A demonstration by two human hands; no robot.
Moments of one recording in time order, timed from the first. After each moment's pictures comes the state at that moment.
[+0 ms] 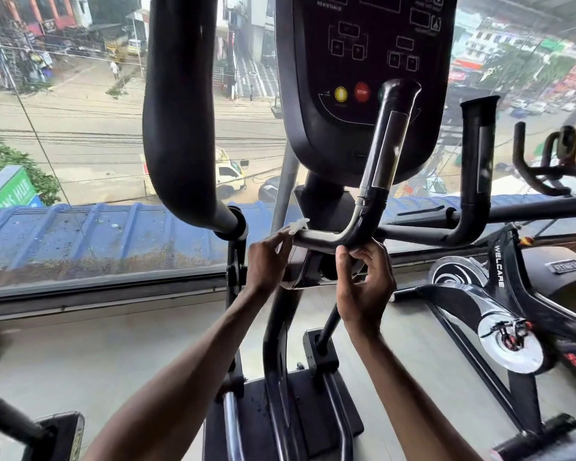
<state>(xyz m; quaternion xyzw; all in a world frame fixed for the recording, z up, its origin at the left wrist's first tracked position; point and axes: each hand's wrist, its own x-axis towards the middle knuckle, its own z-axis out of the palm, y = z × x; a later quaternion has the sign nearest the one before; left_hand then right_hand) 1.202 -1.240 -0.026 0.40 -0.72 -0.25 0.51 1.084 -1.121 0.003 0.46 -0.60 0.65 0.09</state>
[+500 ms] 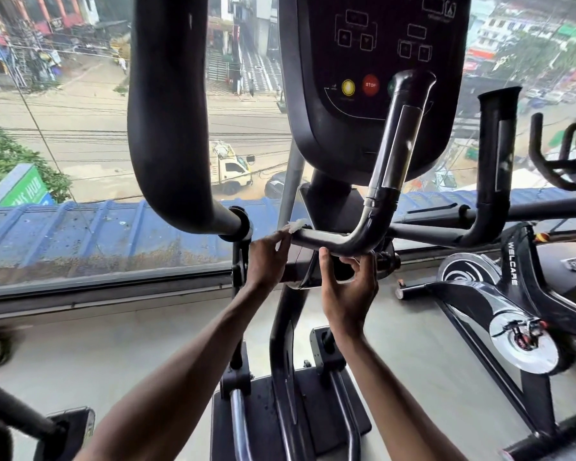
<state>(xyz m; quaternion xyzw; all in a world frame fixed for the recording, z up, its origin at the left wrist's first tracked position) 1.198 -1.271 -0.050 0.42 -0.71 -0.29 0.48 1.099 -1.147 -0.022 0.43 -0.63 0.65 0.06</state>
